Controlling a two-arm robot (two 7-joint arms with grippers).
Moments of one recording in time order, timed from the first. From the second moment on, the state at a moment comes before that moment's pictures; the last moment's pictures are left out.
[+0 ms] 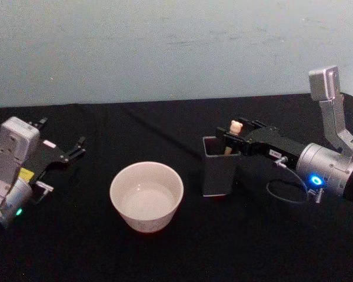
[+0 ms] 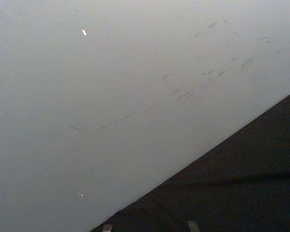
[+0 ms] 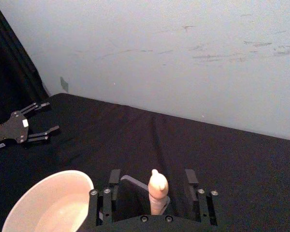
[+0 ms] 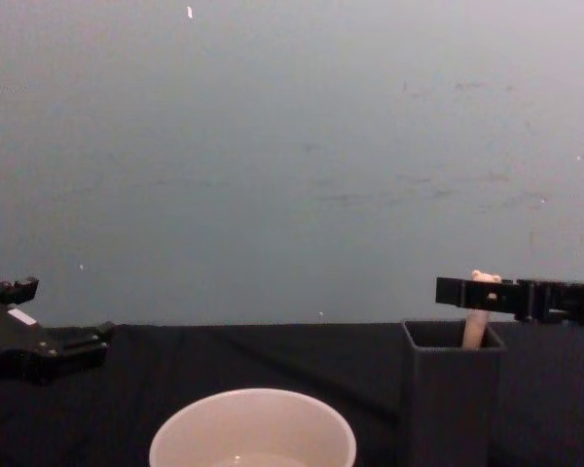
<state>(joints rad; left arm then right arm) -0.20 0.60 0.45 -1.41 -0.25 -0.12 0.03 0.30 0.54 -0.44 -1.52 0.73 0.27 0.35</state>
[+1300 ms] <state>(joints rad) -0.20 0.60 0.45 -1.41 -0.25 -0.12 0.03 0.17 0.44 -0.41 -1.44 0.26 0.04 -0.10</state>
